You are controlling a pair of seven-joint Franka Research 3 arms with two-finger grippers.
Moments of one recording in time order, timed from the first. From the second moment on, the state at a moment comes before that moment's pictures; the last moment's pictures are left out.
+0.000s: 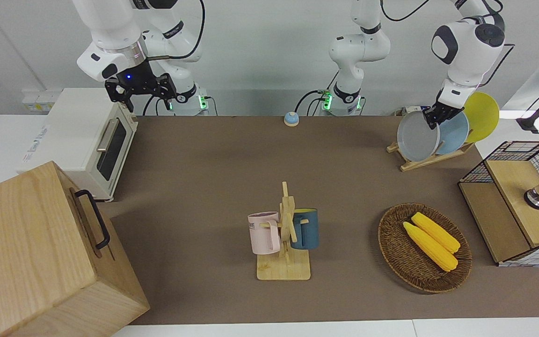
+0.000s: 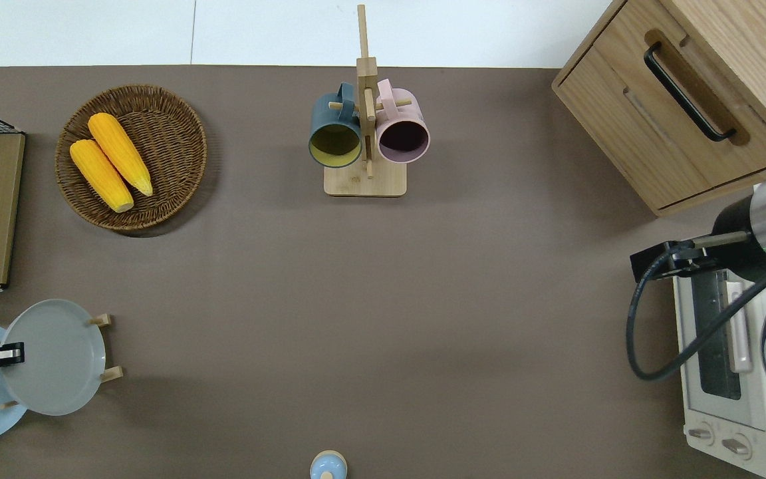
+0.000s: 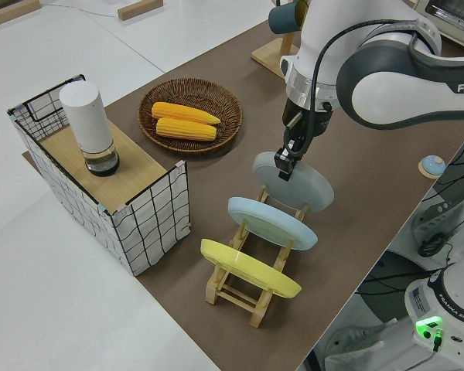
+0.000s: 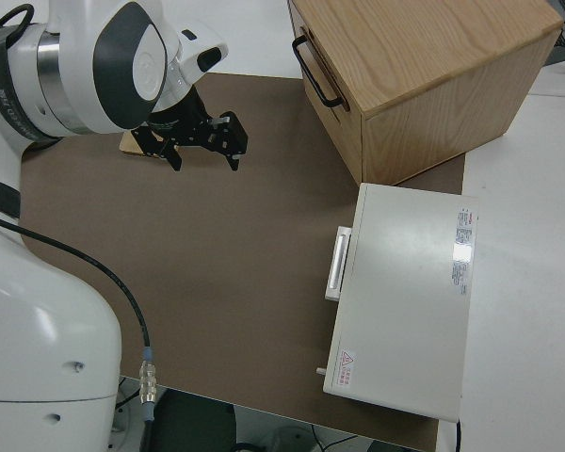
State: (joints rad) left arm 0.04 -0.32 0.22 -2.25 0.21 1.91 0.06; right arm -0.26 0.02 0.38 -1.48 -0.03 1.38 0.04
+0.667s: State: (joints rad) left arm 0.04 -0.33 0.17 -2.08 0.19 1.69 0.06; right arm -0.26 0.02 0.38 -1.48 -0.03 1.38 0.04
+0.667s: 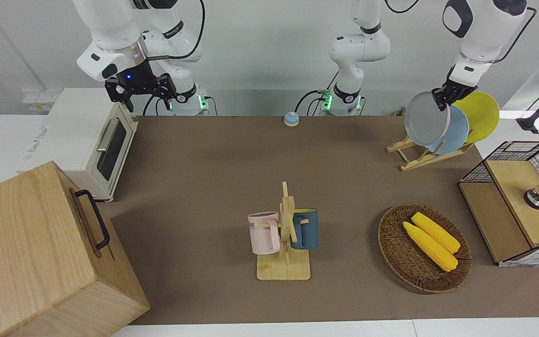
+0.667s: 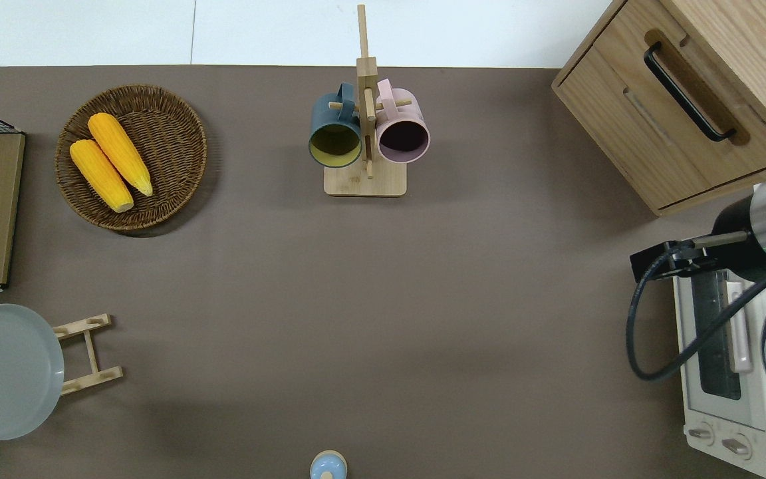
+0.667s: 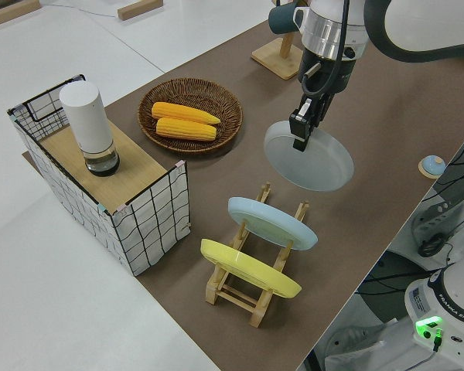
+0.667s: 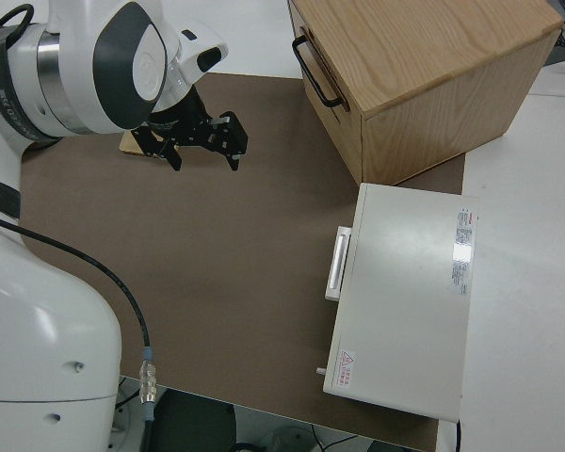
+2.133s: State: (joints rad) left arm -0.06 -0.15 0.15 -2.25 -0.46 1.88 0.42; right arm -0.26 0.02 0.38 -1.48 -0.03 1.38 0.04
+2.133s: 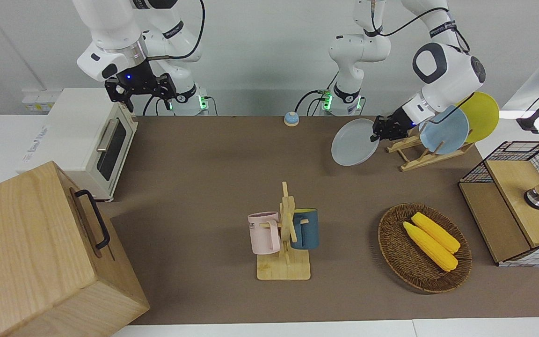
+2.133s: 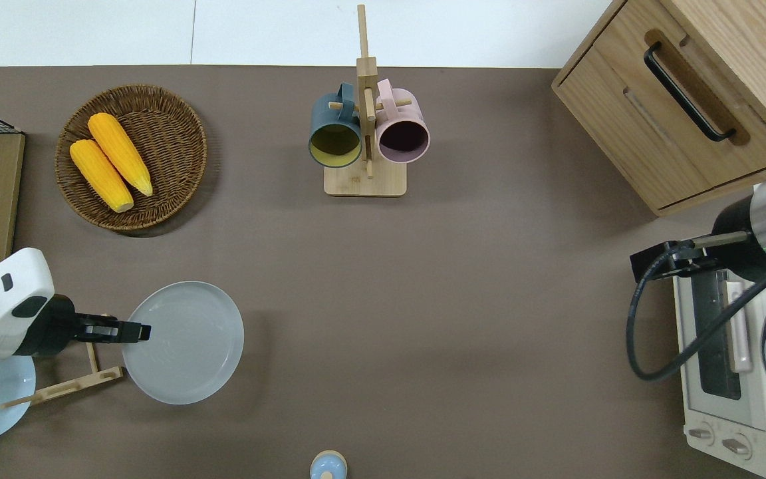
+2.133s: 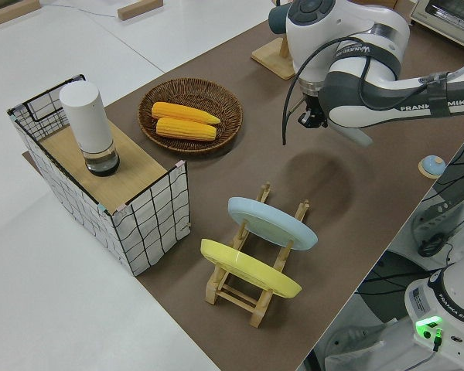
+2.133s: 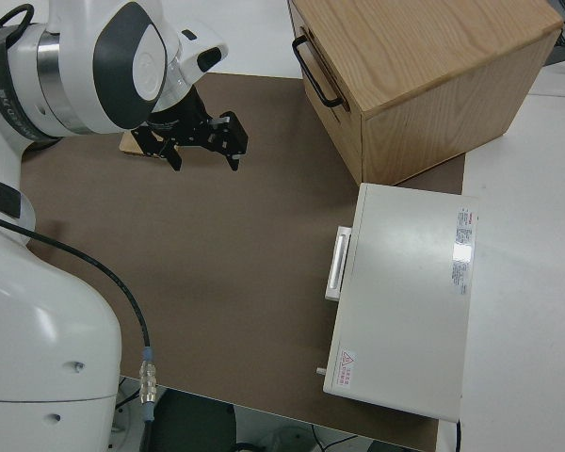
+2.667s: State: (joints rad) left arm -0.07 -0.06 0.16 -2.27 -0.48 1.91 0.51; right arm -0.26 0.02 0.38 -1.48 -0.03 1.38 0.04
